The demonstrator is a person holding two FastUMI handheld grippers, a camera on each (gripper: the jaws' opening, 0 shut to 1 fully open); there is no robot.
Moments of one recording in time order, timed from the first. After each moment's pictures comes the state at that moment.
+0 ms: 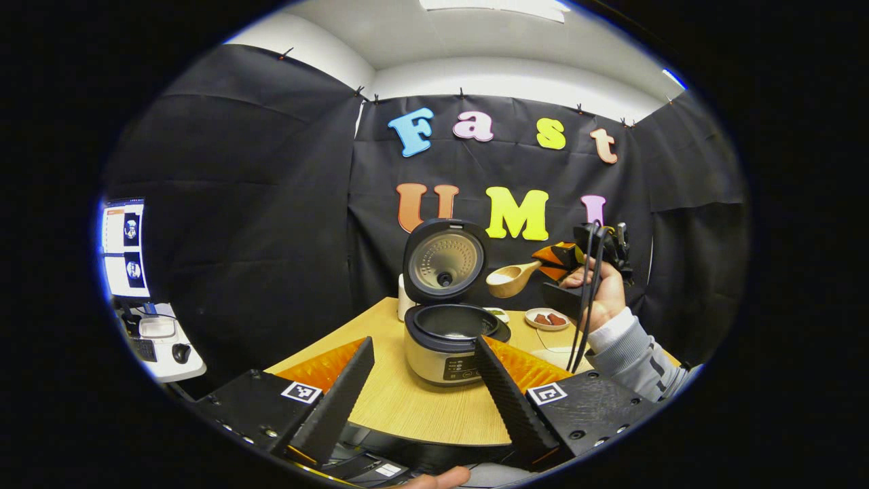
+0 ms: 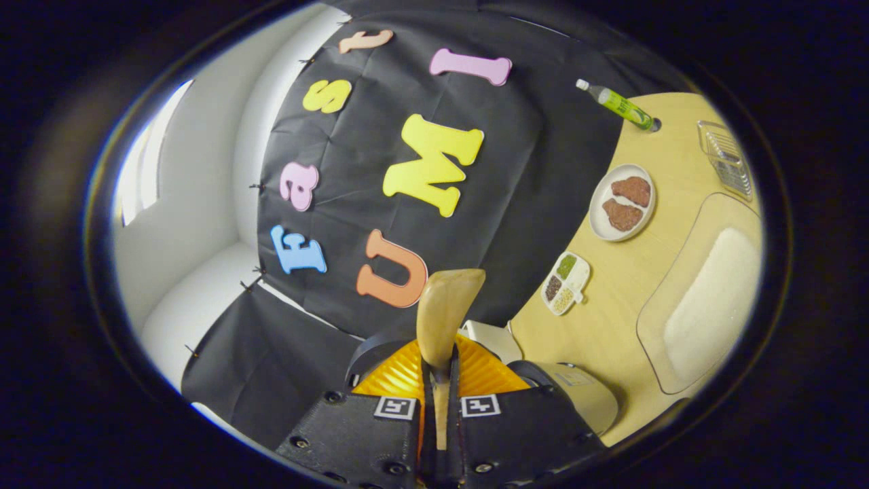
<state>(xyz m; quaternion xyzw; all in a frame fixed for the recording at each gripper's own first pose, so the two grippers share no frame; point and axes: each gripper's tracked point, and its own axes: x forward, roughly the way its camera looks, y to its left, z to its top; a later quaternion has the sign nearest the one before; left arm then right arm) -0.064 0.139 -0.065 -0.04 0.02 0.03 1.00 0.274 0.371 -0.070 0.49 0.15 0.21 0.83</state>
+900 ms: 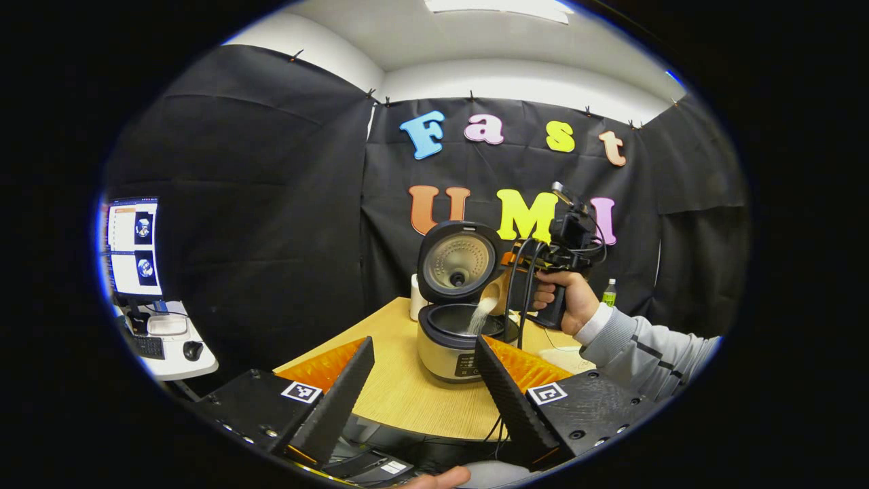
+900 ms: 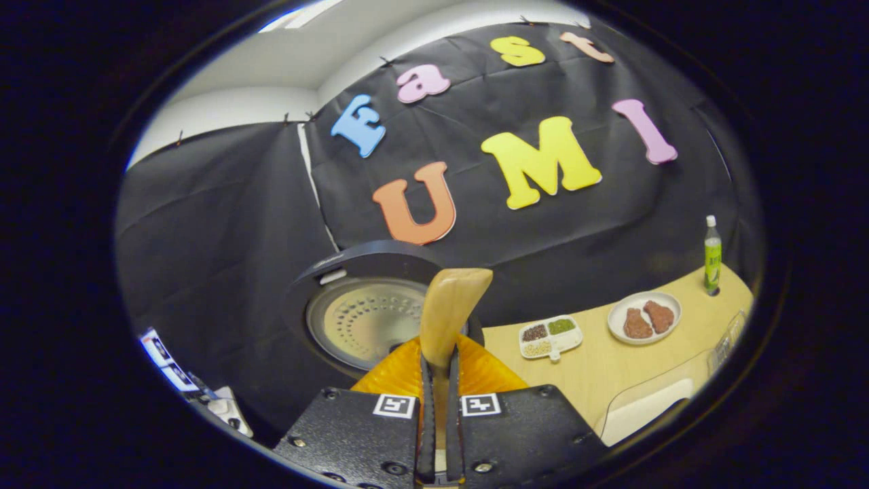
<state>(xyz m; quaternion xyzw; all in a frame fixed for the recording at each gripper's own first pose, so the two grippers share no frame) -0.085 0.148 -0.062 -0.04 0.01 0.05 1.00 0.260 0.465 -0.092 0.09 0.11 0.26 0.95</state>
